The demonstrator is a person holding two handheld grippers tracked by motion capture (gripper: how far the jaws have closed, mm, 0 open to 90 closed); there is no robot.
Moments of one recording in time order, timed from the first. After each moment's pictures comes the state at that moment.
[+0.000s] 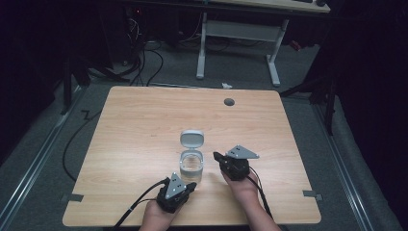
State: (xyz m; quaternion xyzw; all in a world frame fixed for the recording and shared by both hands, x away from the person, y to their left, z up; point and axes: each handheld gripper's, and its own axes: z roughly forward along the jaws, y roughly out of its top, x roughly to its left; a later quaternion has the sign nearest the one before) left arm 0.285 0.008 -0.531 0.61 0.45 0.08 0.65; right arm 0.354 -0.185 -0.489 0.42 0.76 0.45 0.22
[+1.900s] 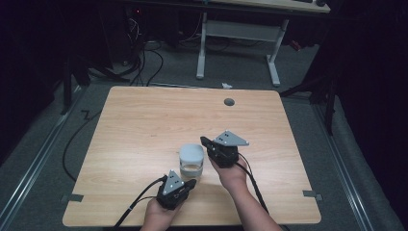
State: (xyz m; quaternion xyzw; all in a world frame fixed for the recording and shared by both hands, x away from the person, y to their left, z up) left arm 0.292 0.012 -0.532 0.58 0.47 0.07 0.66; right arm 0.370 -0.149 -0.447 0.37 0.75 0.49 0.24
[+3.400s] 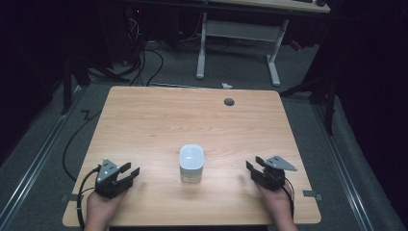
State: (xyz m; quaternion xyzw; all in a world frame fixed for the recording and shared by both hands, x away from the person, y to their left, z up) left arm 0.337 0.184 -0.523 0.51 0.56 0.20 0.63; right arm 0.316 -0.298 -0.514 0.50 0.71 0.40 0.29
